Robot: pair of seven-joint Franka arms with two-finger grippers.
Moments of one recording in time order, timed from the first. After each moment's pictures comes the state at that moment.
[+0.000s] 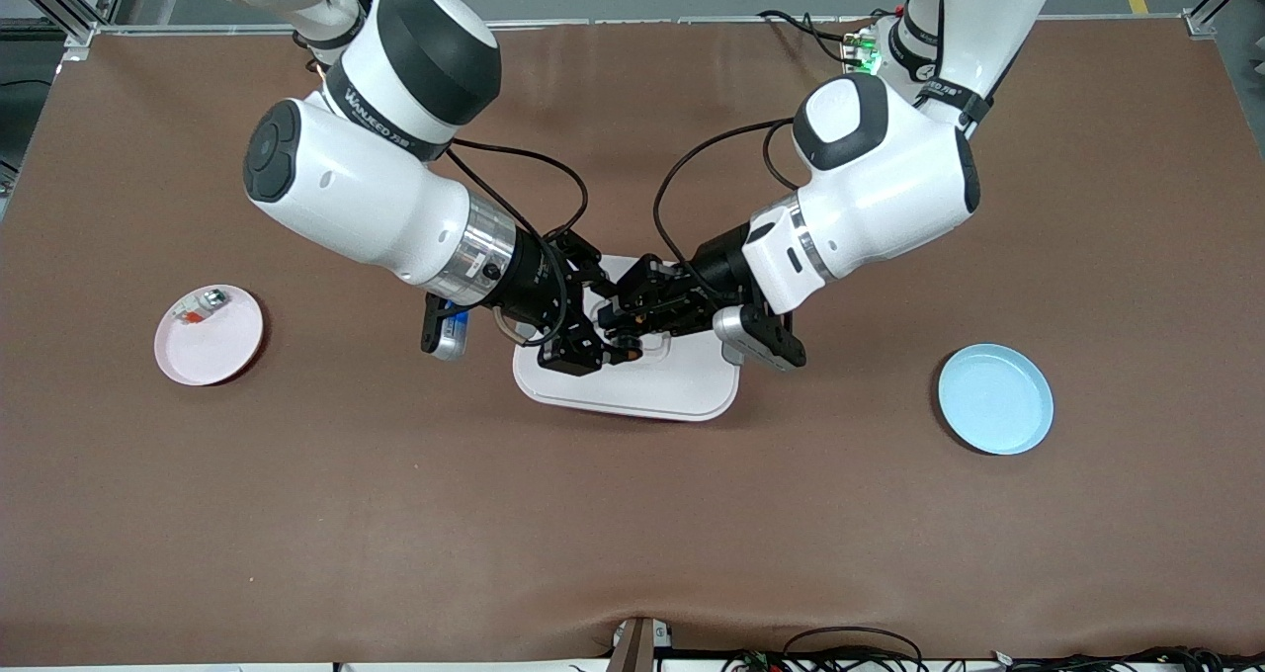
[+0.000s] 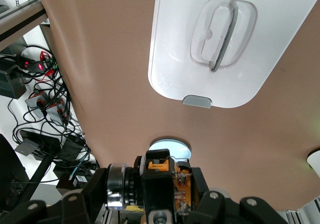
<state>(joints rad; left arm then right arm) -0.18 0.45 -0.51 -1.49 -0.79 2.51 -0.07 0.51 0.60 0.02 -1.01 0.54 1.99 1.92</state>
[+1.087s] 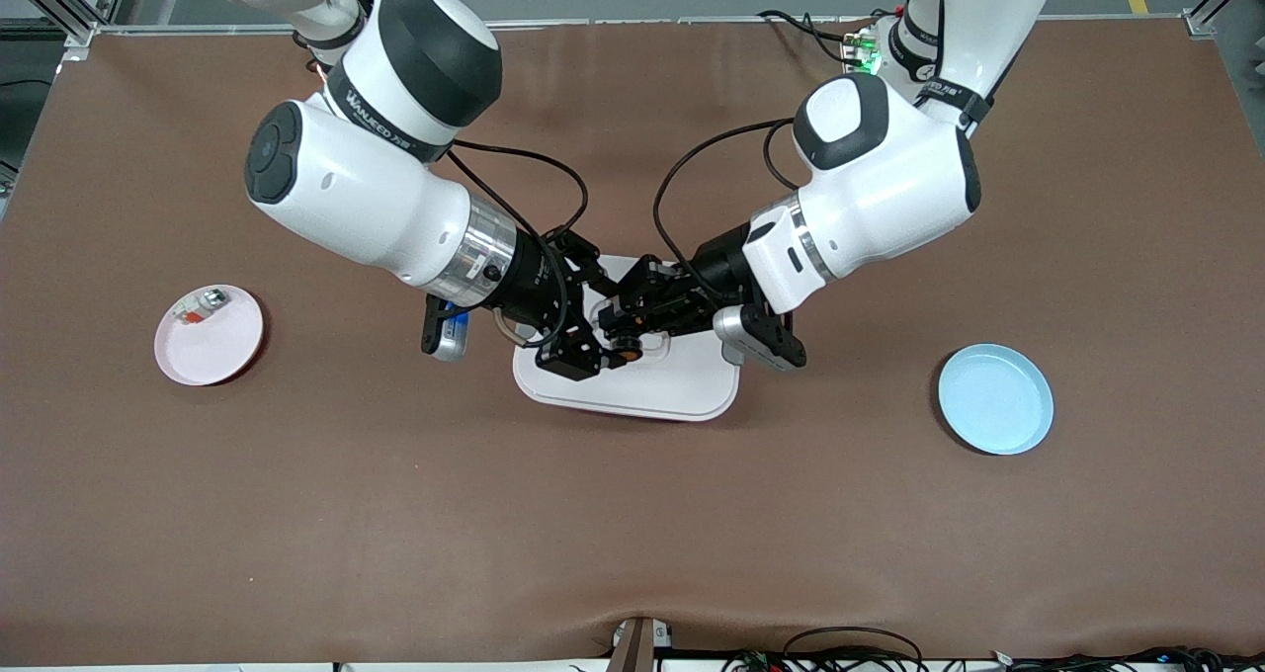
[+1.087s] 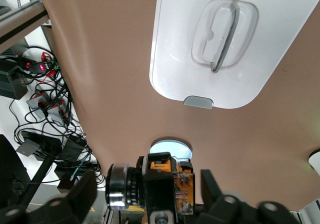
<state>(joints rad) -0.18 0.46 -0.51 -1.48 -0.79 2.51 -0.07 0.52 0.60 0.02 -1.01 0.54 1.99 1.92</state>
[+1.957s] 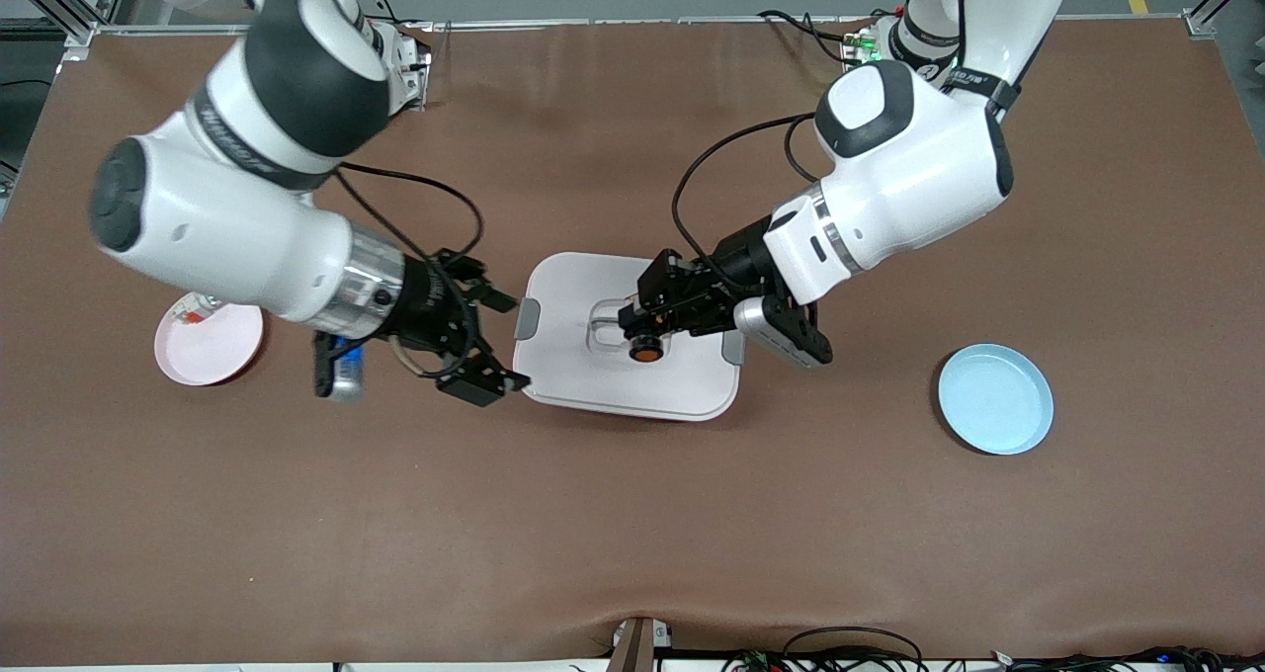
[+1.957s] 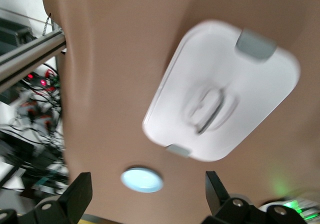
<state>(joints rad) -0.14 0.40 -0.50 -1.50 -0.71 2.43 -0.08 0.36 0.58 -0.01 -0.96 0.52 1.69 1.51</state>
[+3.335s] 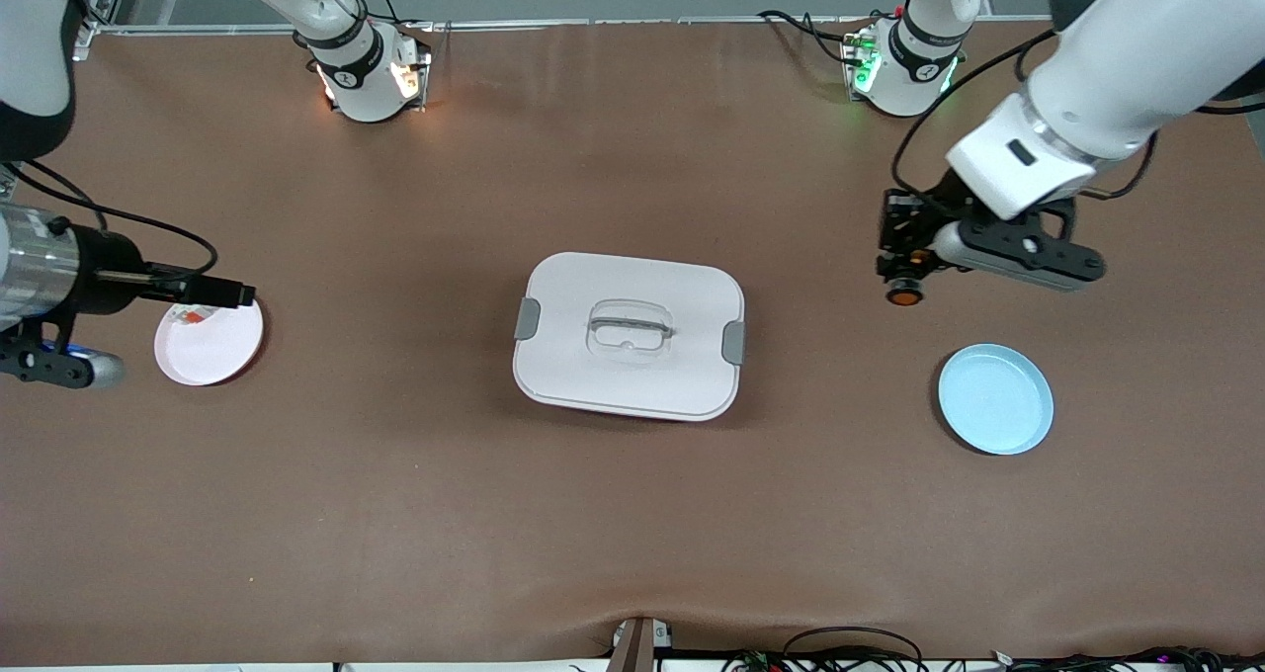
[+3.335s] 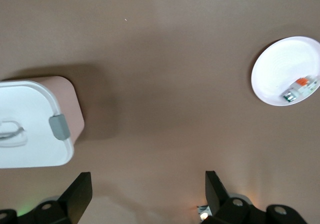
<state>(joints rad) 0.15 0.12 -0.49 -1.51 -0.12 1.78 -0.16 0.04 0.48 -0.01 -0.95 0.17 1.17 0.28</state>
